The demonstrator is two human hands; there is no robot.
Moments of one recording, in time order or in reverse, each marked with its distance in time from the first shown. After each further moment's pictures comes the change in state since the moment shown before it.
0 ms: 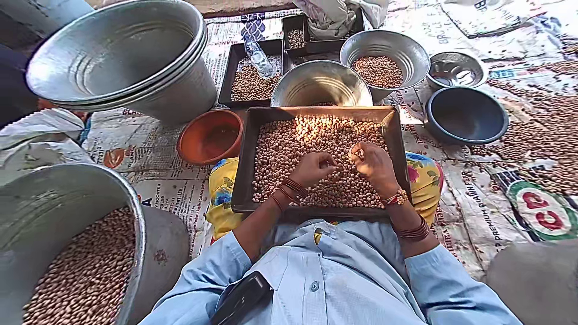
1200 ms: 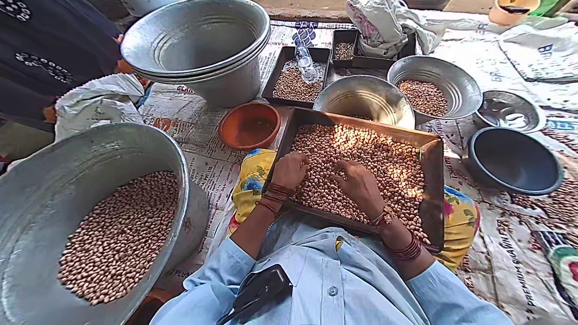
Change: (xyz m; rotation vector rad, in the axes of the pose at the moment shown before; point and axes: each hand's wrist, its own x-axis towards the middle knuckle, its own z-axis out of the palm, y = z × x) left_hand -0.061 -0.051 -0.071 0.492 0.347 -0.337; right_hand 0.008 -0.092 0.056 -0.062 -0.223 -0.311
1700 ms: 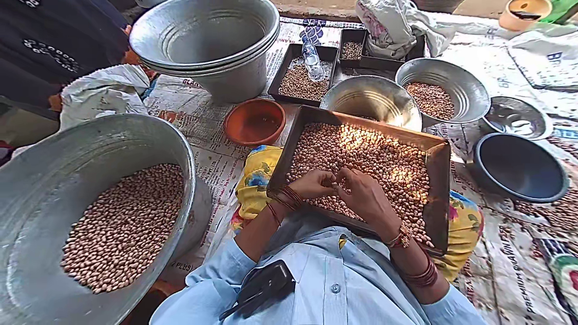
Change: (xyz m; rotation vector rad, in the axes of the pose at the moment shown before) left_hand -0.017 0.014 0.010 -0.724 -0.585 0.205; right_hand -0.022 -0.036 -0.029 0.050 -0.165 -0.026
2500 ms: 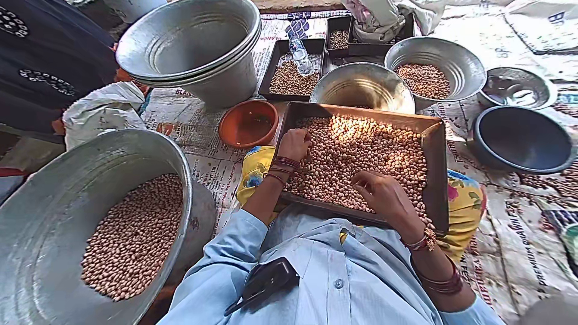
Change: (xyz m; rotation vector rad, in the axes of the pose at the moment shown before) left_hand 0.018 0.019 -0.034 0.730 0.651 -0.093; right_hand -0.044 0.044 -0.003 0.077 0.104 0.049
